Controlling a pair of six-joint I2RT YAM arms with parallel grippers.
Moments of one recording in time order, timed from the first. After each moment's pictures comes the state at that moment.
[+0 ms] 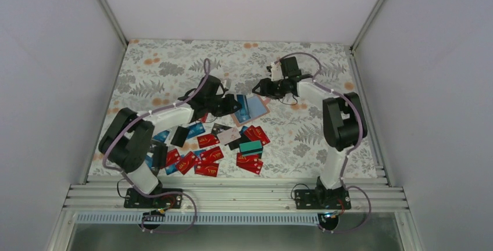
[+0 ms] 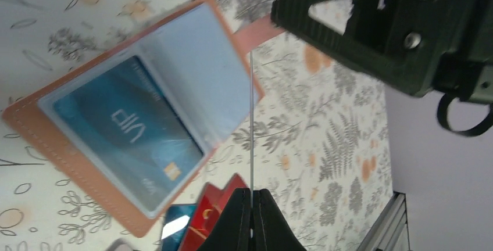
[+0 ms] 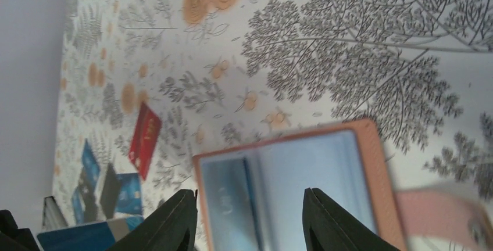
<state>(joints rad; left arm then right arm) -0.59 1.62 0.95 0.00 0.43 -0.80 0.31 1.87 1.26 -0.33 -0.62 0.42</state>
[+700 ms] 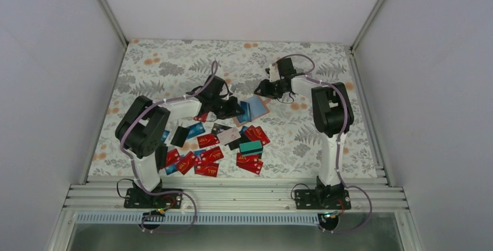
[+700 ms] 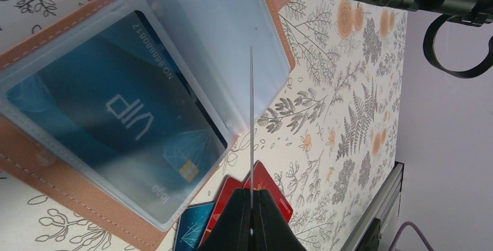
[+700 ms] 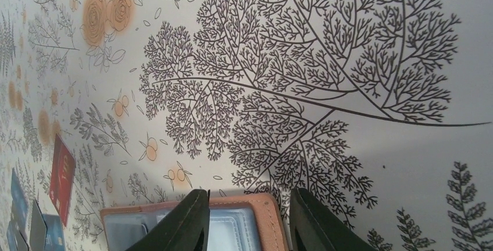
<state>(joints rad) -0.55 1.85 1.06 -0.09 0.60 -0.76 0.28 2.15 1.43 -0.33 -0.55 0.35</state>
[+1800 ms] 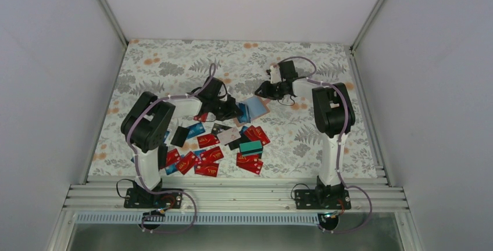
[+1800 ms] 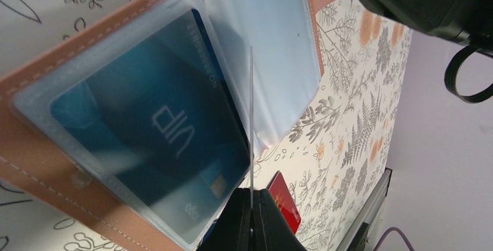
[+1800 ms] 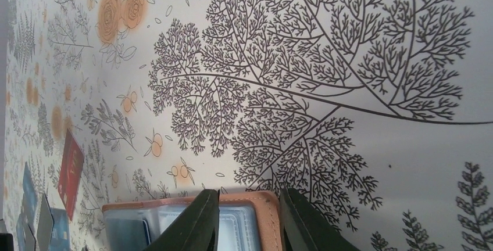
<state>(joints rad) -0.52 1.92 1.06 -0.05 0.66 -0.82 0.28 2.13 1.36 -0.23 -0.60 0.35</state>
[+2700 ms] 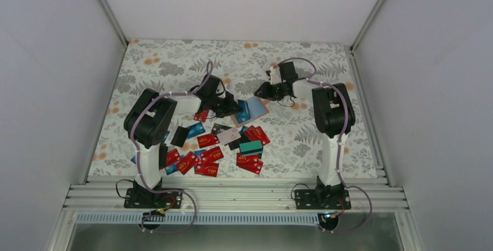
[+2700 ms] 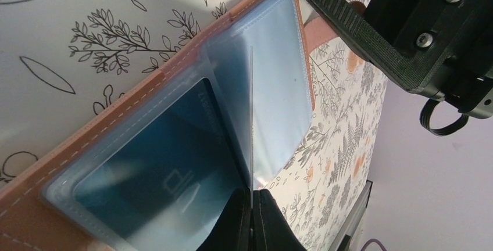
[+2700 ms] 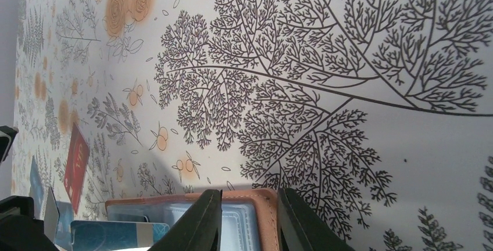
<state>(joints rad) -0.48 1.98 1.08 0.03 0.70 -0.86 0.28 2.13 1.34 -0.21 -0.62 0.35</state>
